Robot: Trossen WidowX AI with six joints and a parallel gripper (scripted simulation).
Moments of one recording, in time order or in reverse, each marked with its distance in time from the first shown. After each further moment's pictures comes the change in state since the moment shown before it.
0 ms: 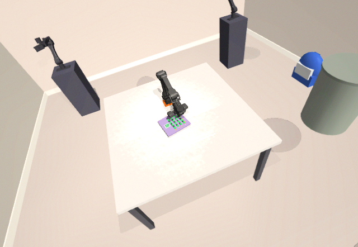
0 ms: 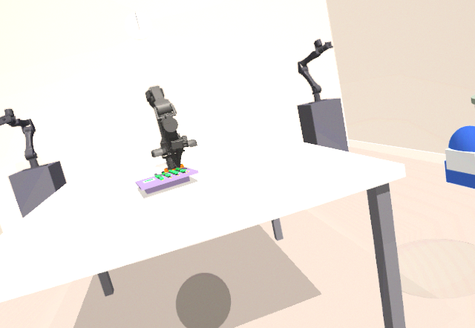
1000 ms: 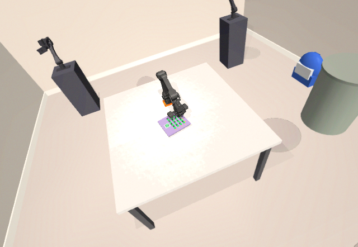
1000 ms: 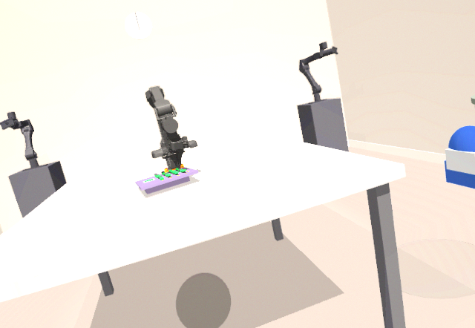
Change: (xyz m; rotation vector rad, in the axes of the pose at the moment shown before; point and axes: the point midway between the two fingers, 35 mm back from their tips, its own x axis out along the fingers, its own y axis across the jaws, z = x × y) arm 0.004 0.000 0.000 0.000 -0.002 0.000
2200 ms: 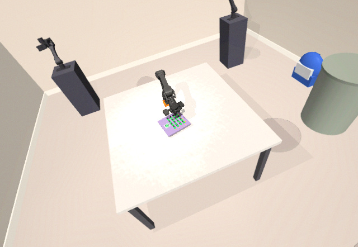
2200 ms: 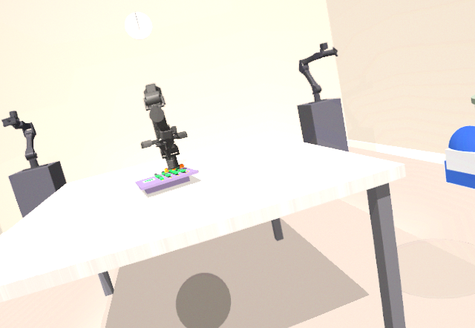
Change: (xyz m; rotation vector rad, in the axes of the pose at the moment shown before) arm -0.047 -0.032 0.002 0.010 -0.037 -0.009
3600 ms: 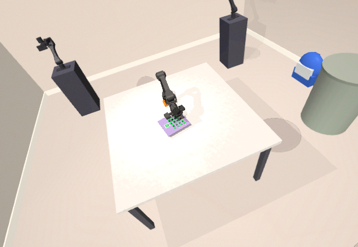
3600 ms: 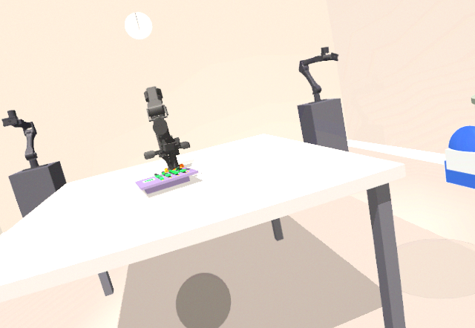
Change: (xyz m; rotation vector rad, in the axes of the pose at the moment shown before) arm 0.043 0.001 -0.004 -0.003 0.038 0.007
